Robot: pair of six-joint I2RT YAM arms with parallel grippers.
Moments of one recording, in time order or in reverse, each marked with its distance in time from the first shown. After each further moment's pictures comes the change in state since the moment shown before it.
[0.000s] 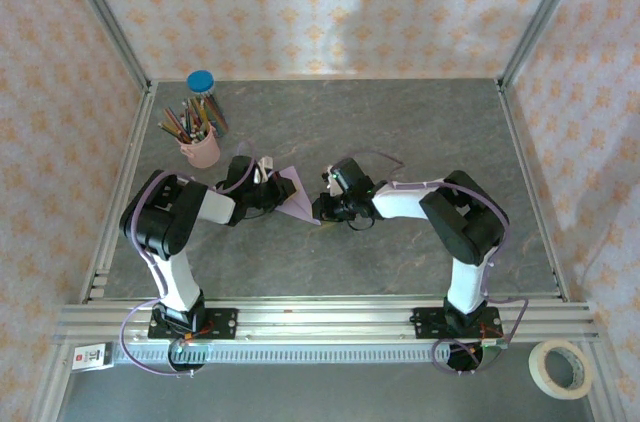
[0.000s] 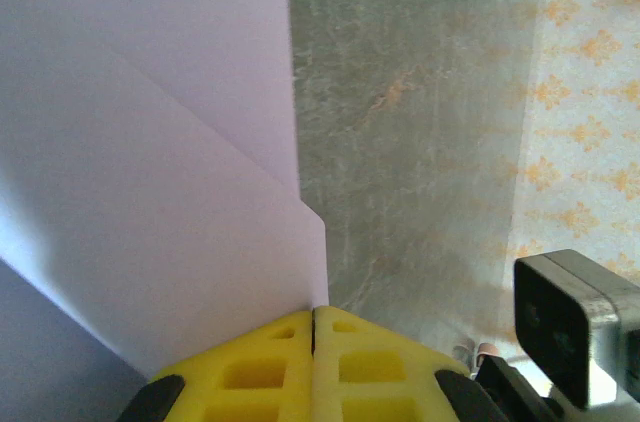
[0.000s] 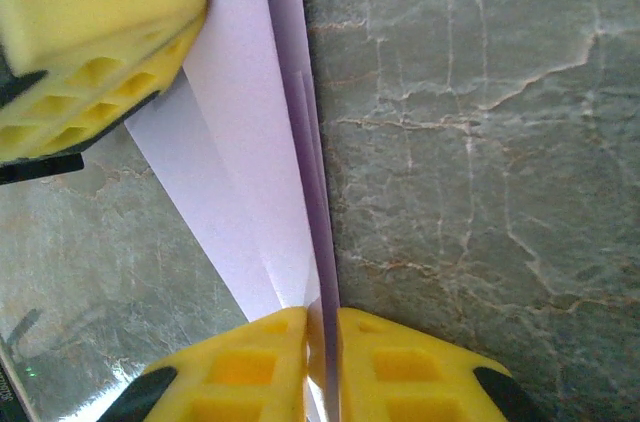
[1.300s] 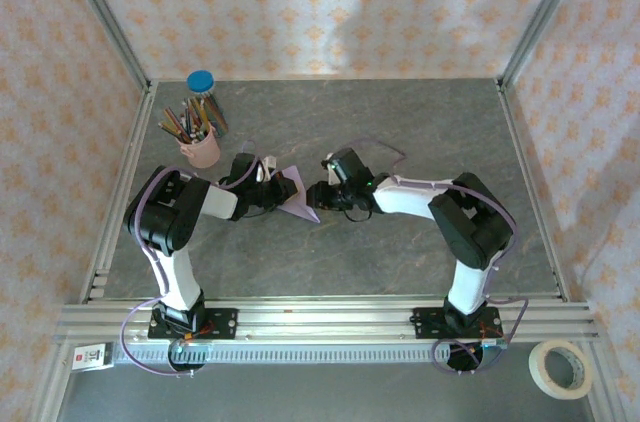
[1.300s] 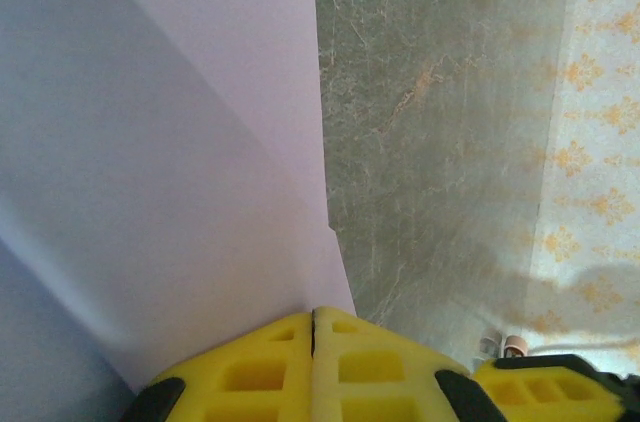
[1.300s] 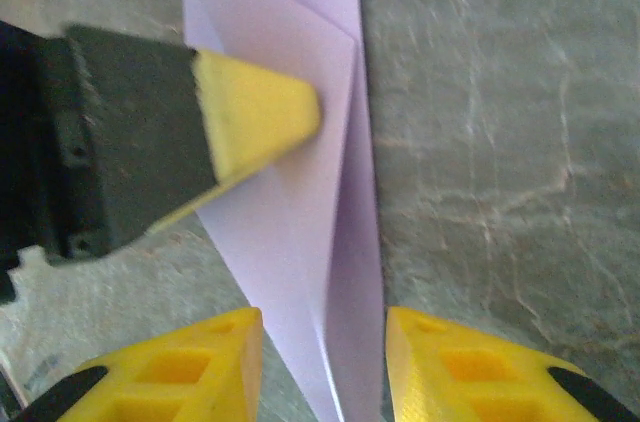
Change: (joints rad) left arm 0.000 0.034 0.056 -0.085 0.003 0.076; right arm -0.002 -0.048 0.071 -0.036 0.074 0.017
